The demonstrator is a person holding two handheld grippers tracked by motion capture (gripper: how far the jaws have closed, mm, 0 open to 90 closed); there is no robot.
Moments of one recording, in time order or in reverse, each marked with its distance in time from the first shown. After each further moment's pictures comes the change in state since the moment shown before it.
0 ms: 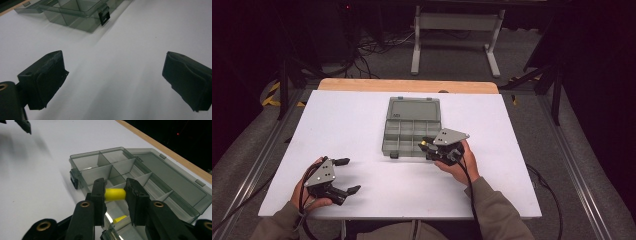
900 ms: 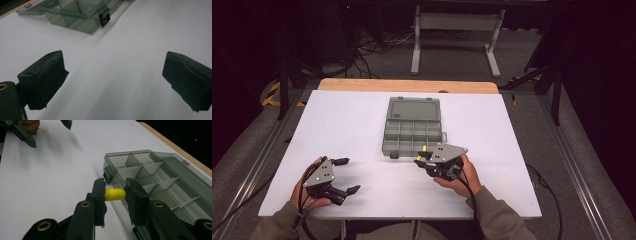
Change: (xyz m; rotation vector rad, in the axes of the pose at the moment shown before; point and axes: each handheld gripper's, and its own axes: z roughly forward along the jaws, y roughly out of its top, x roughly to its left) left arm 0.000 0.001 -0.002 -0.009 0.004 0.005; right arm 0.039 0.003 -0.023 0.010 0.097 -0.092
